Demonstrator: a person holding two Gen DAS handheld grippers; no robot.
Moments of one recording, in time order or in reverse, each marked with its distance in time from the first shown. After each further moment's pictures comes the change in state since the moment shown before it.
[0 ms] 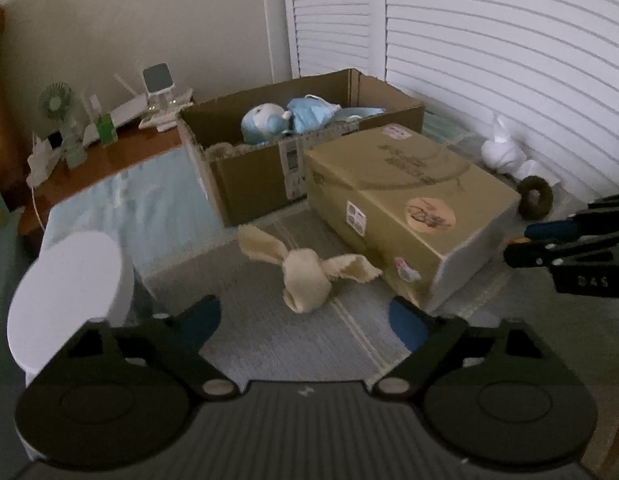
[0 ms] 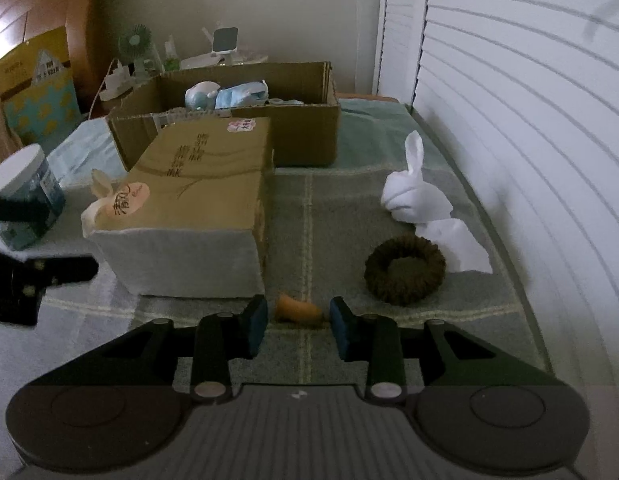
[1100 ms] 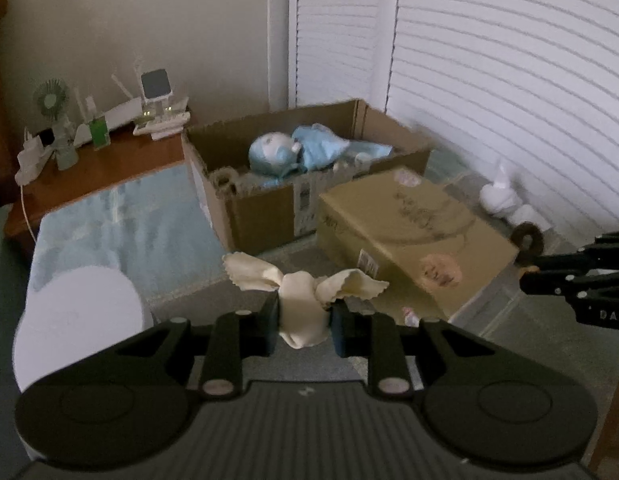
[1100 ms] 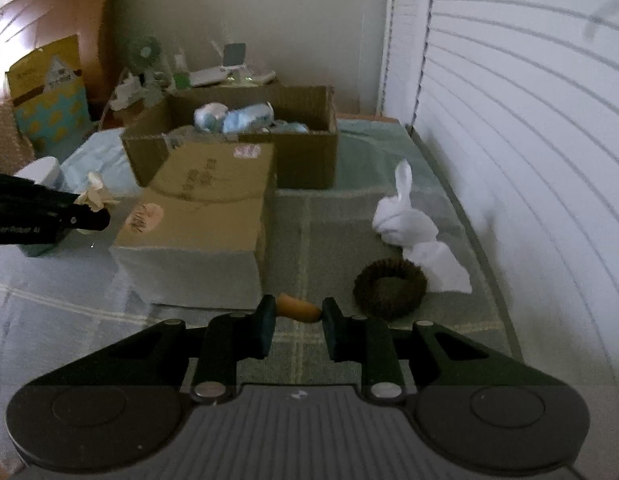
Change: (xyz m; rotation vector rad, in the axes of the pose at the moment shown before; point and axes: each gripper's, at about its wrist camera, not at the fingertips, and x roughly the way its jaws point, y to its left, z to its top) left arm -0.011 0.027 0.024 -0.061 -0.035 -0.080; right arm -0.024 -0.007 0.009 -0.020 -0.039 0.034
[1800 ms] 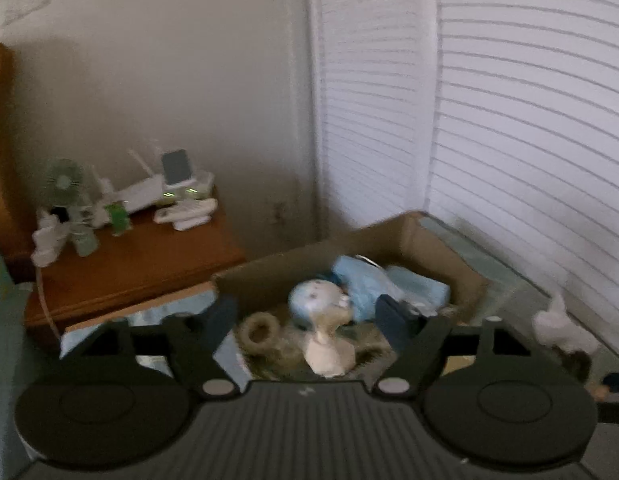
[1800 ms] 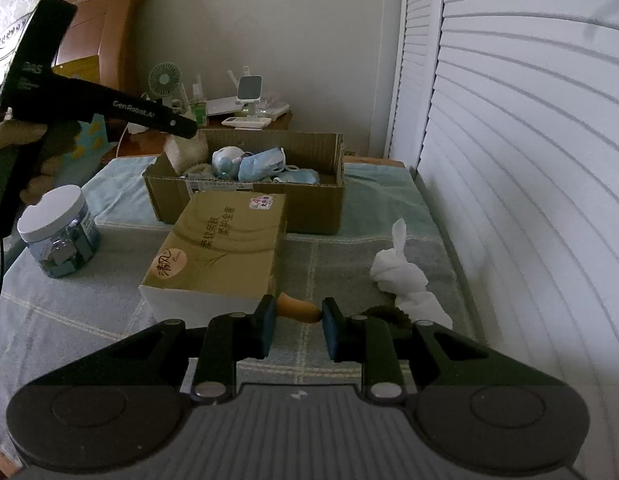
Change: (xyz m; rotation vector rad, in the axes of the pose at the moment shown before) left arm 0.032 0.015 0.092 0.006 -0.156 0.110; right arm -0.030 0.000 0.017 -0.040 -0.077 0.015
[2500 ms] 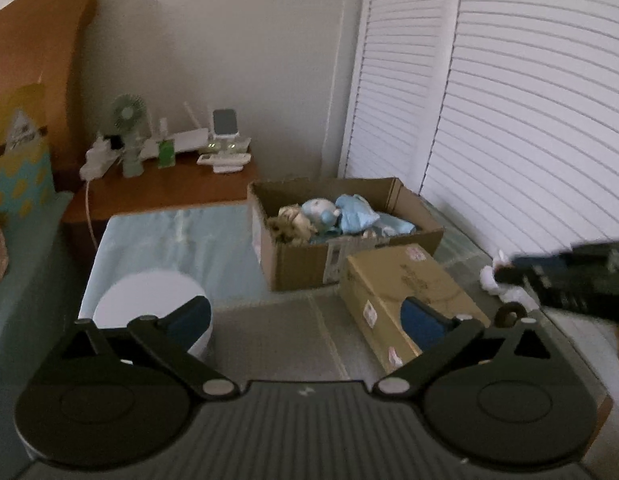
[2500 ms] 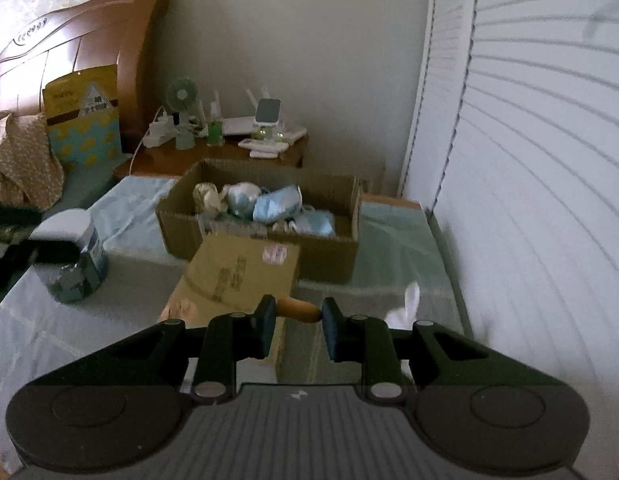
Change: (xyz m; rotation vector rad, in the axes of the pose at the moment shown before) left arm -0.119 -0.005 -0.082 -0.210 0.025 0.024; right arm 0.008 0.006 0.039 -0.071 -0.054 0.037
